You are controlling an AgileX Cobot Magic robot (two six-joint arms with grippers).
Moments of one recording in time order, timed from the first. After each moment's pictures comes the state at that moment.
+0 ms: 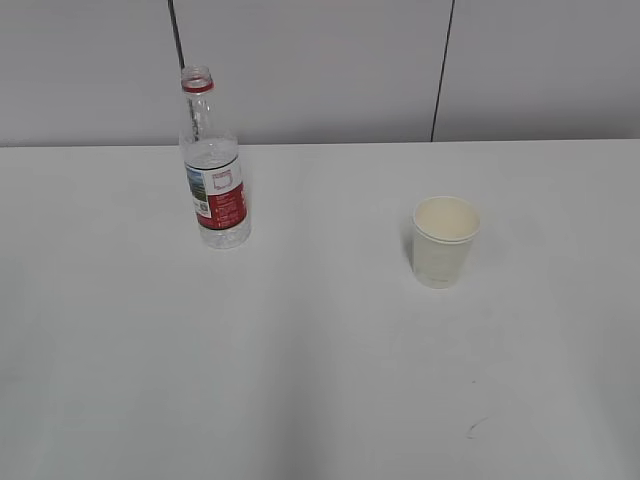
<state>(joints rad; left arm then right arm) 0.00 -0.01 -0.54 0.06 1.08 -0.02 0.04 -0.02 -0.42 -0.05 1.06 -0.08</state>
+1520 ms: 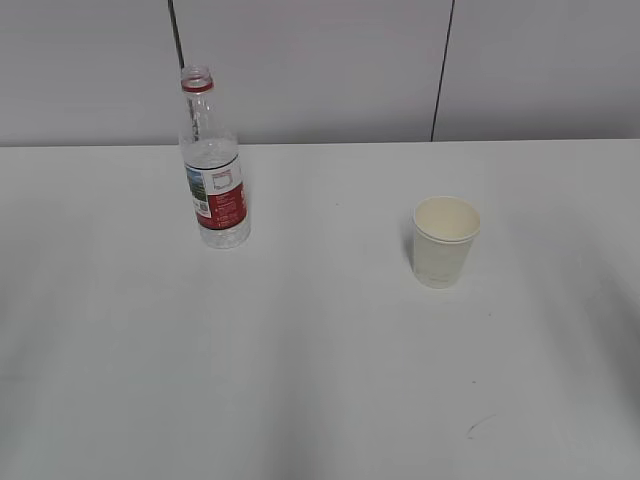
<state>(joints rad) -0.09 0.31 -0.59 0.10 0.41 -0.02 0.04 0.59 -0.44 -0.05 0.06 -0.08</state>
